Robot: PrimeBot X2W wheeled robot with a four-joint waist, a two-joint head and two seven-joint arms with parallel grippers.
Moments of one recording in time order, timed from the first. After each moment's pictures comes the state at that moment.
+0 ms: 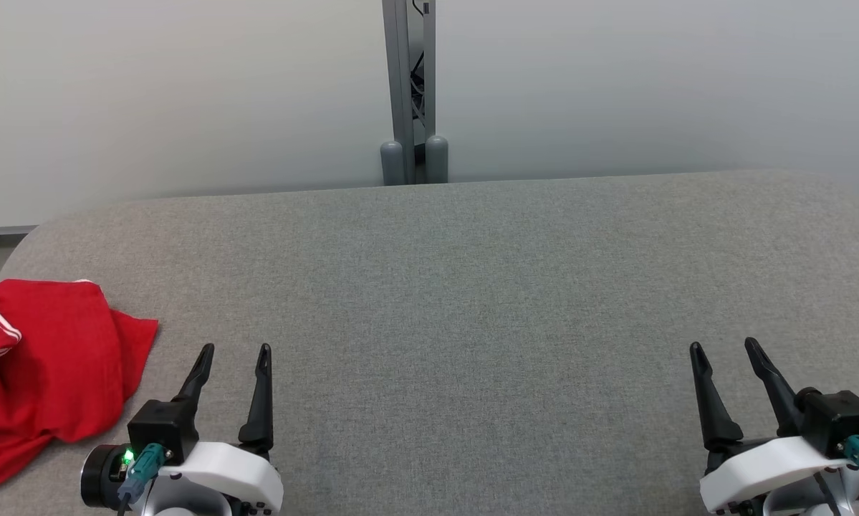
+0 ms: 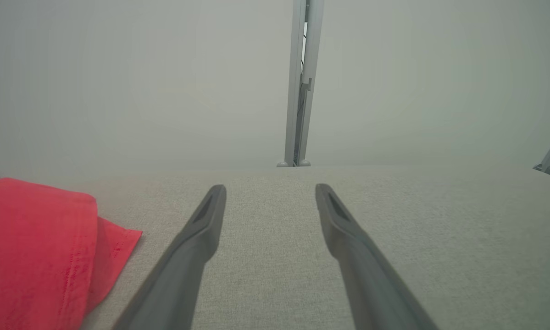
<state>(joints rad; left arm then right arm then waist) -0.09 0.12 -0.18 0.30 -0.27 0.07 -0.23 -0.06 -0.09 0.02 0.25 0.20 0.13 -0.20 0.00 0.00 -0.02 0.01</state>
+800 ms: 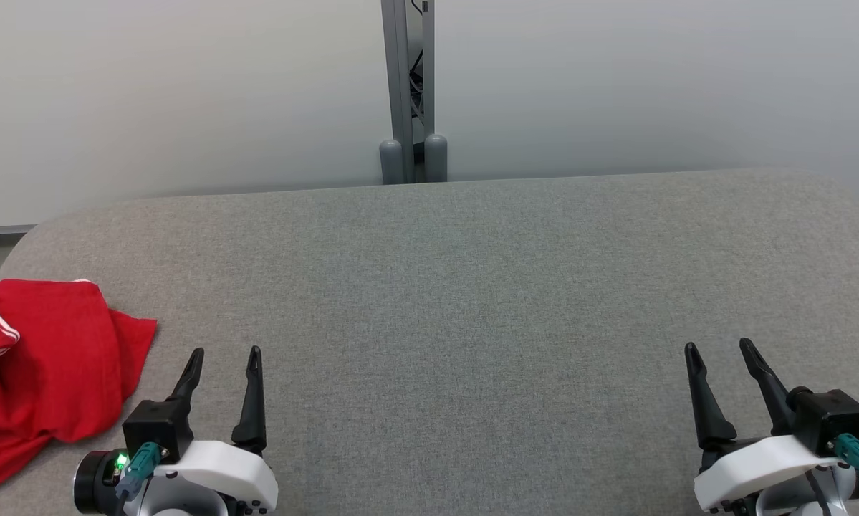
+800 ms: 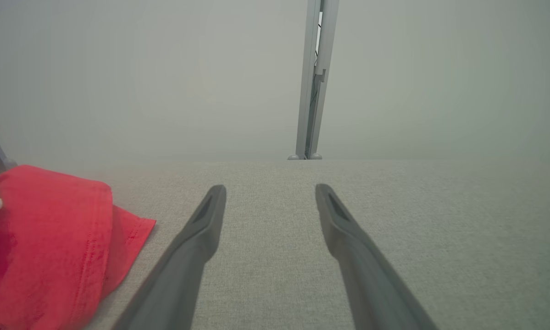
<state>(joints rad) -0.09 0.12 -0.16 0.31 -0.26 0.10 -0.20 -0.08 -0.07 0.01 0.29 0.17 0.13 -0.21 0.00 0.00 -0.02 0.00</state>
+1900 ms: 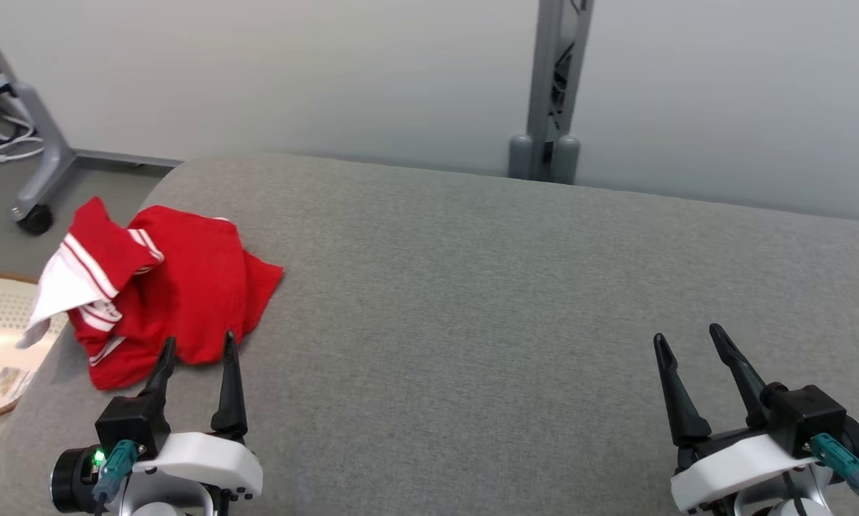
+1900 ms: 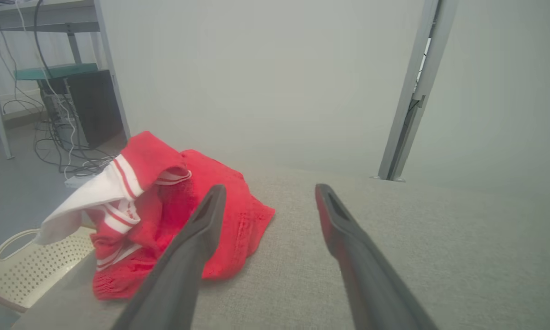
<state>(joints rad) -0.09 0.13 -0.14 0.26 -0.29 0.16 -0.22 -0.06 -0.07 0.09 0.20 0.15 0.13 -0.21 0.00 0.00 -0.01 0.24</state>
